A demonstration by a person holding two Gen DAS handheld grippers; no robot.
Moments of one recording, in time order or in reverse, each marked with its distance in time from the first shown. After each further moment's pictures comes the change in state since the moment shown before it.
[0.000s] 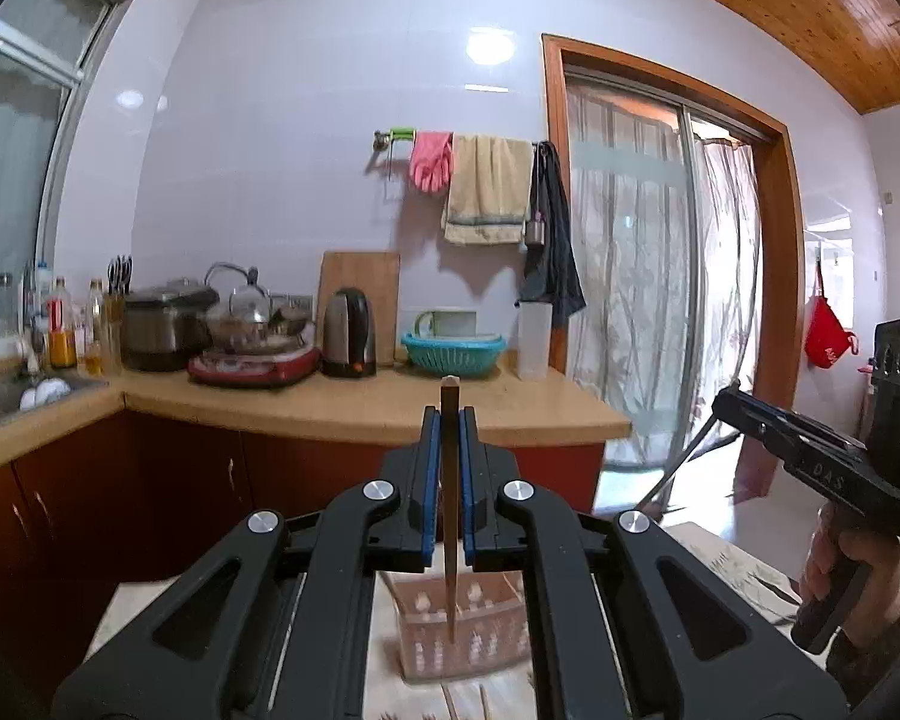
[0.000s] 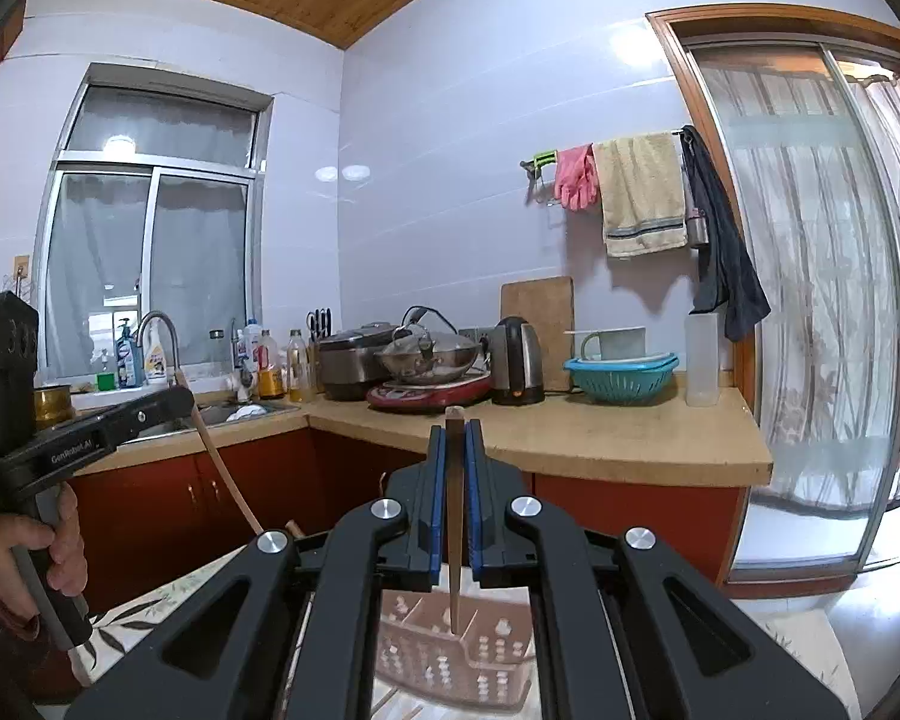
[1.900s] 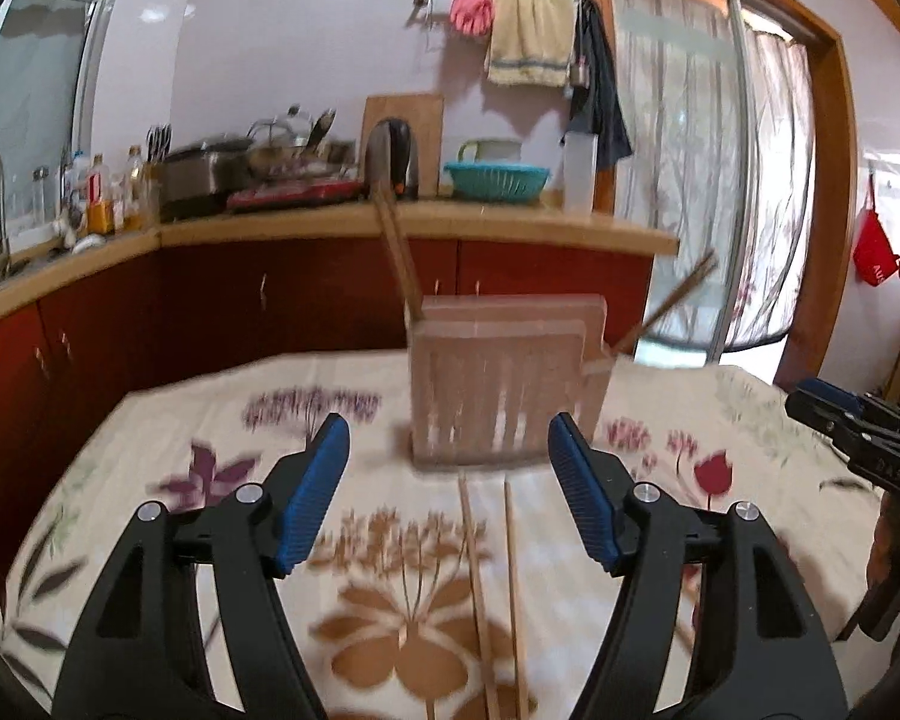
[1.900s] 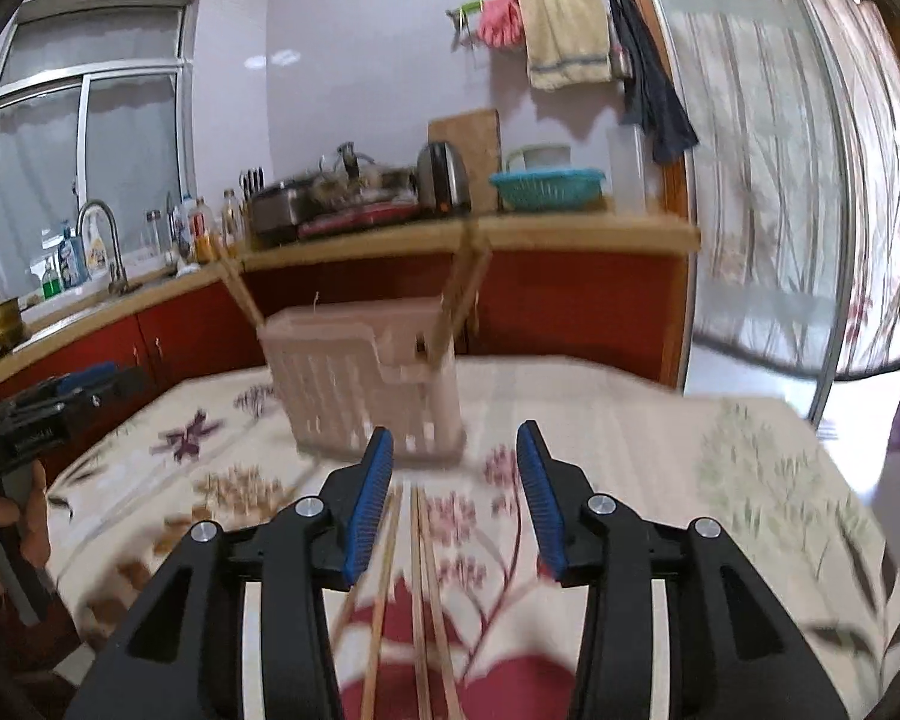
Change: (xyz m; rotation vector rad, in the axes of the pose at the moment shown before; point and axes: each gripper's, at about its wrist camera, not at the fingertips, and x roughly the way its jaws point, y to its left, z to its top) left arm -0.011 -0.014 -0.176 -0.039 0.329 0.131; right arm -0.040 -0.032 -0.169 0.067 0.345 -0.143
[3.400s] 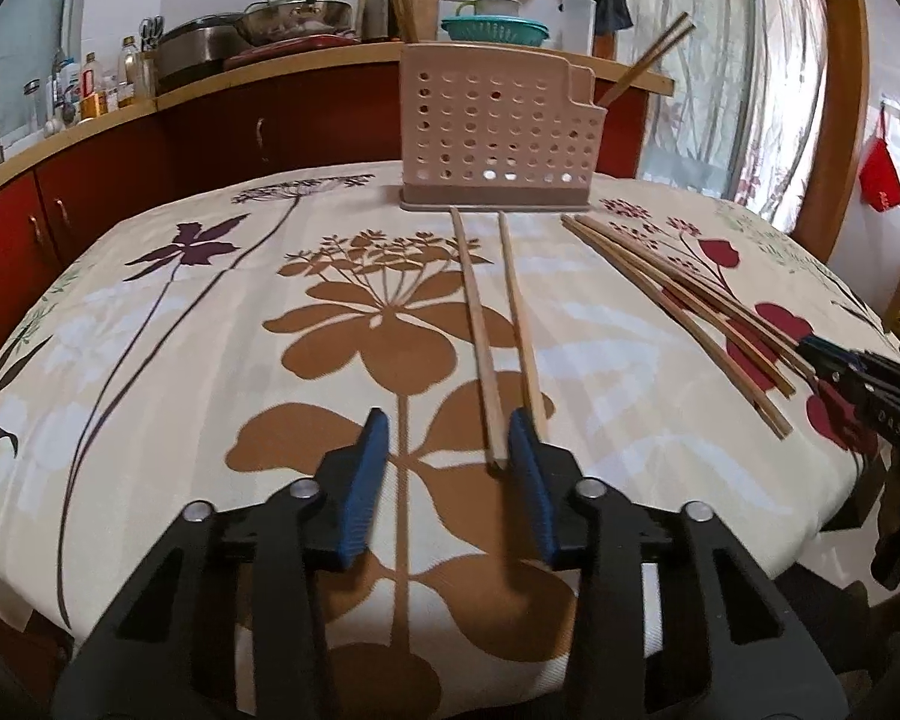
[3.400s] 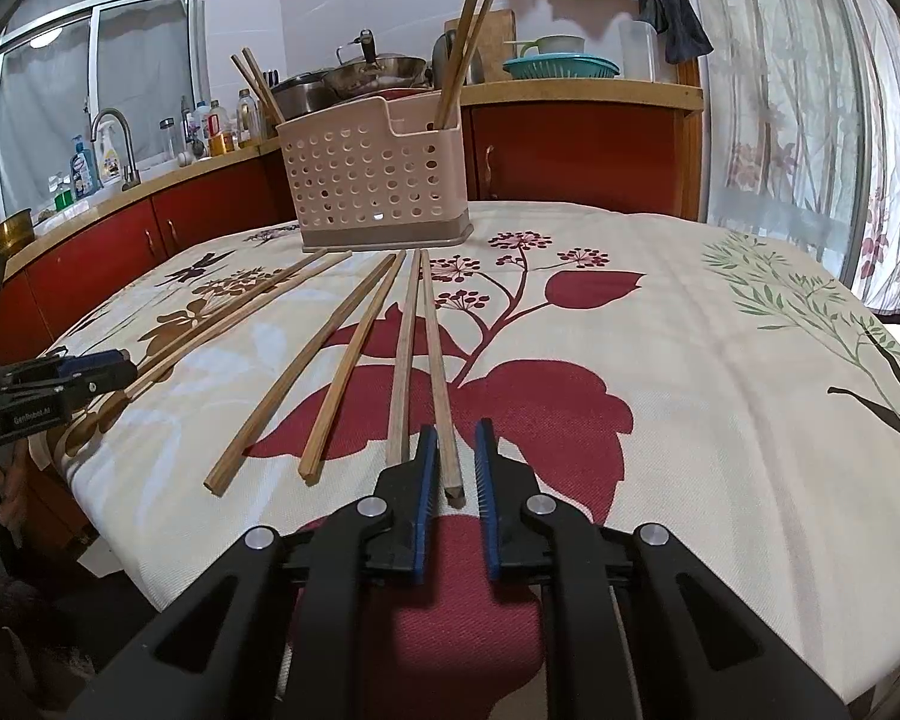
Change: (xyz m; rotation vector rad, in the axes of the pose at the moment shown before) left arm -0.003 -0.011 -0.135 0.012 0.265 -0.011; right arm -0.007 -0.013 -0.123 -0.030 0.186 0.035
